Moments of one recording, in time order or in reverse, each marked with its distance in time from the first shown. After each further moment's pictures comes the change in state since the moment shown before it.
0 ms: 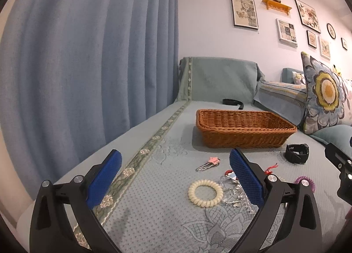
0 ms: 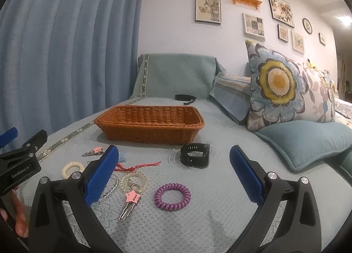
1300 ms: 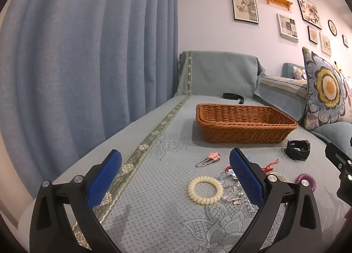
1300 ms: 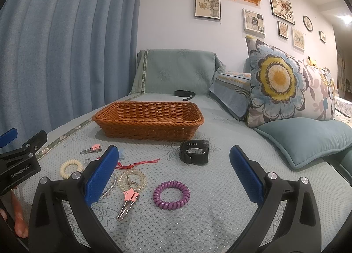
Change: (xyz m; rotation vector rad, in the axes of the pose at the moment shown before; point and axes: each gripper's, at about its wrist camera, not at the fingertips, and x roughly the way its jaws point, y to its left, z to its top) left arm 0.000 -0.009 -0.001 0.008 0.041 0.009; right arm 0.003 -0.001 -0.001 -0.002 0.021 -0.002
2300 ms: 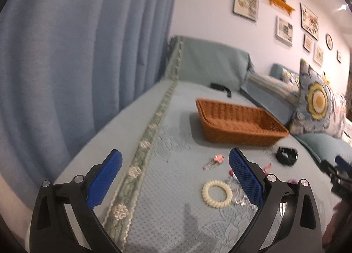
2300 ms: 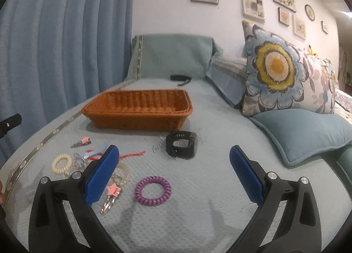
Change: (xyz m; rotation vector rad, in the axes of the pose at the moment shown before) left arm 0.031 0.063 0.036 -0.077 0.175 -0.191; right arm 0.014 -0.031 0.019 0.000 0.154 0.000
